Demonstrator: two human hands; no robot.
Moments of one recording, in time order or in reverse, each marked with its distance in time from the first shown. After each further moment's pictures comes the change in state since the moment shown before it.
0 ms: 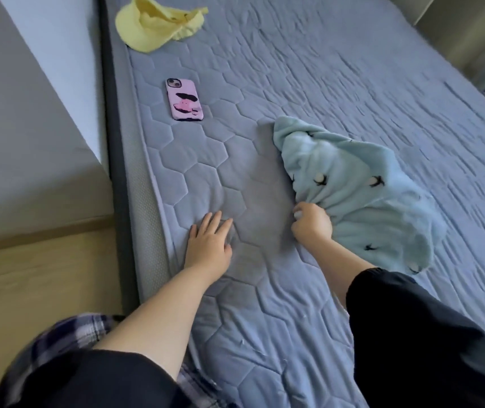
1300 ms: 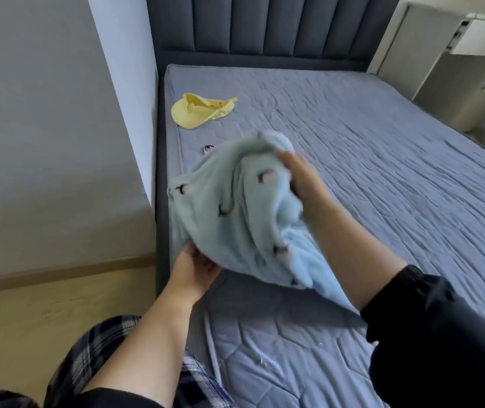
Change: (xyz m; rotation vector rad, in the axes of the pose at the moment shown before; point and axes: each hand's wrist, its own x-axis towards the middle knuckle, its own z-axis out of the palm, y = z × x) left_hand -0.050 -0.021 -0.084 -2.060 0.169 -0.486; right_hand -0.074 -0.144 -0.153 1.439 -0.432 -0.227
